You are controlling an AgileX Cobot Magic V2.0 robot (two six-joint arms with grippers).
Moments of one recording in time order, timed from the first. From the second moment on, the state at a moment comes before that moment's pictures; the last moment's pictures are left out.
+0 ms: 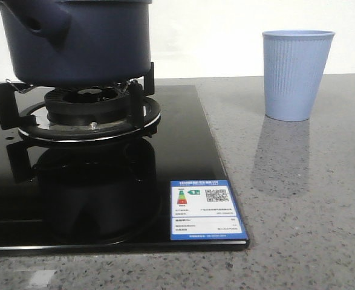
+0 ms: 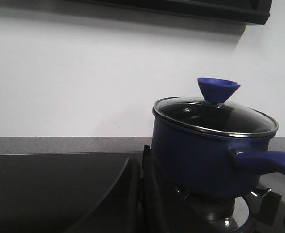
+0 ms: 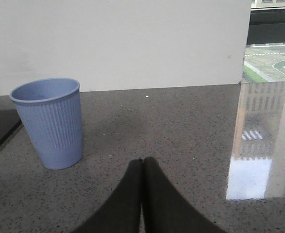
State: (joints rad) left arm -0.06 0.11 -0.26 -0.95 0.20 0.83; right arm 0.07 0.22 -0.19 -0.82 0.14 0.84
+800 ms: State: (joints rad) left arm -0.06 0.11 -0.26 -0.93 0.21 0.83; right arm 0.07 0.22 -0.19 -0.82 0.14 0.85
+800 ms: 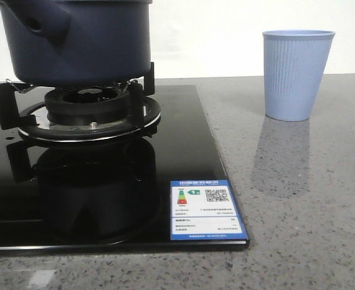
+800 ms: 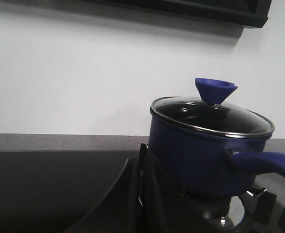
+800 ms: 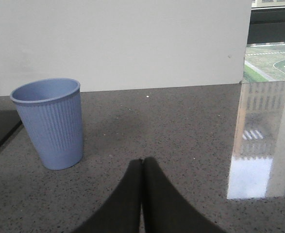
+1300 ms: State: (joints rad) left arm -0.02 0.00 0.00 -0.15 0.08 0.06; right arm 0.07 0.22 -0.19 -0.82 0.14 0.85
